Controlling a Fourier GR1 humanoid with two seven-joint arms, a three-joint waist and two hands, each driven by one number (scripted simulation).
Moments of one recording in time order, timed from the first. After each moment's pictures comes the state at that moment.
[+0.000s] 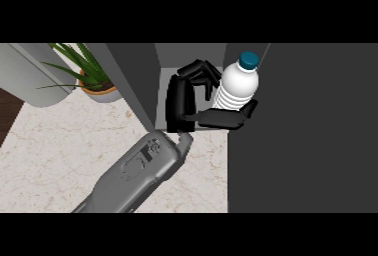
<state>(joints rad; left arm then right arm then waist) -0.75 0.00 -0.53 -1.22 0.43 0.81 -0.22 0.99 -0.09 -0.16 -2.43 -0.19 0.58 -0.37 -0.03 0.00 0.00</state>
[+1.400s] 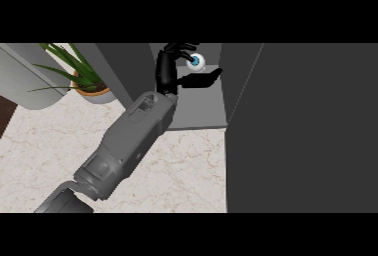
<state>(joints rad) -1.07 0.00 -0.34 -0.46 0.48 0.67 -0.48 0.94 -0.11 -0.21 -2.39 -0.27 0.63 -0.35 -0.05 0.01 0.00</state>
